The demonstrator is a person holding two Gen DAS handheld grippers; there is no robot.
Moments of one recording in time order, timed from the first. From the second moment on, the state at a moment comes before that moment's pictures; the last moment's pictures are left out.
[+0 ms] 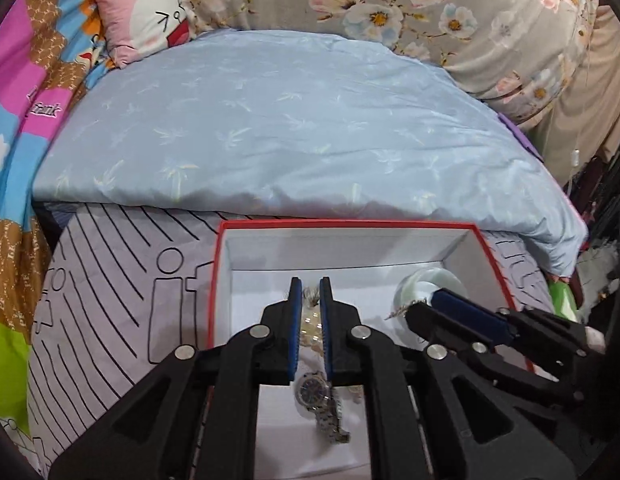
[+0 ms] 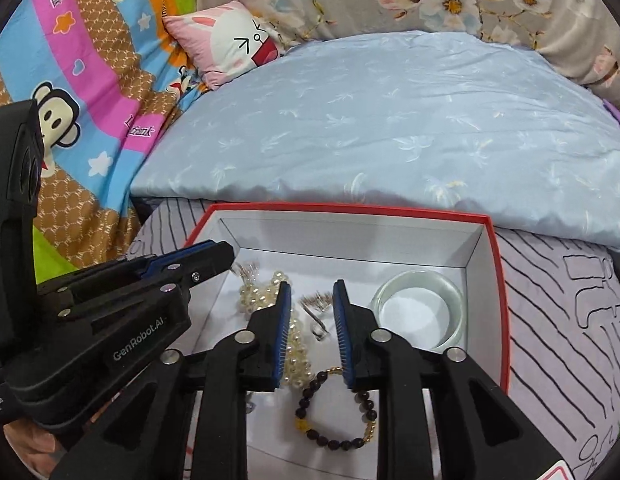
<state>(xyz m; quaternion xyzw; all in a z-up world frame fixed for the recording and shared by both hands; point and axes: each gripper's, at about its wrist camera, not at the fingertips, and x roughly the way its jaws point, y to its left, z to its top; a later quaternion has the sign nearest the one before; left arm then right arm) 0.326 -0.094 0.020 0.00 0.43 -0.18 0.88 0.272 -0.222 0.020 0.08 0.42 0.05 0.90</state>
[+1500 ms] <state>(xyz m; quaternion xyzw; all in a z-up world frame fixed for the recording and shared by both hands) 0.131 -0.007 -0.001 0.00 0.46 -0.09 0.88 0.056 -0.214 0.008 0.11 0.43 -0.02 0.90</state>
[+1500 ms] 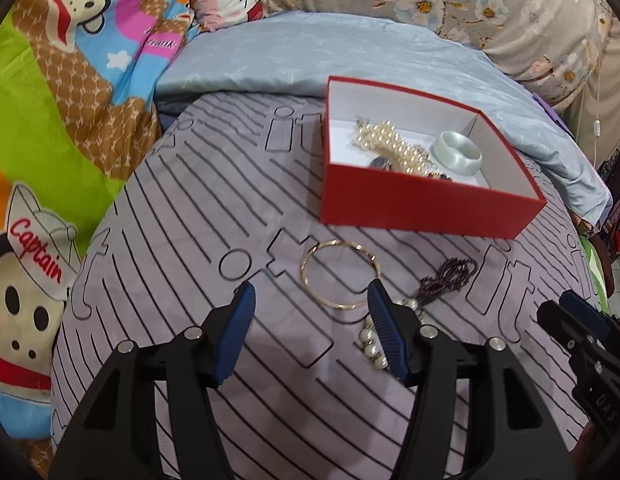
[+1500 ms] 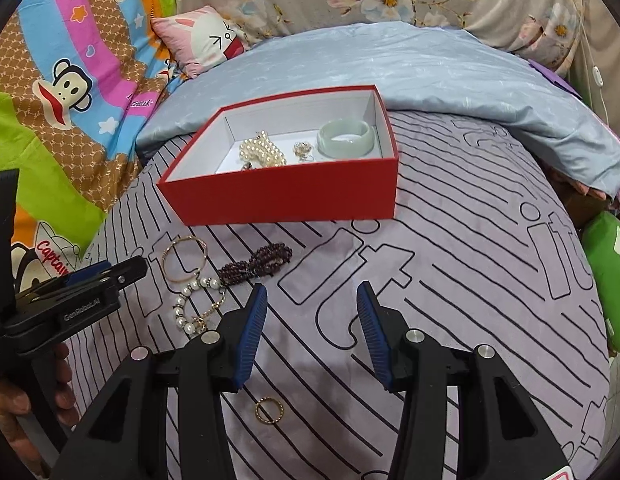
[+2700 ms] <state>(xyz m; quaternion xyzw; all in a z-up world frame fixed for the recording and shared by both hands) 0.141 0.031 -0.025 -0.05 0.49 -0.06 0.87 0.149 -0.173 -0.045 0.15 0.47 0.01 0.87</state>
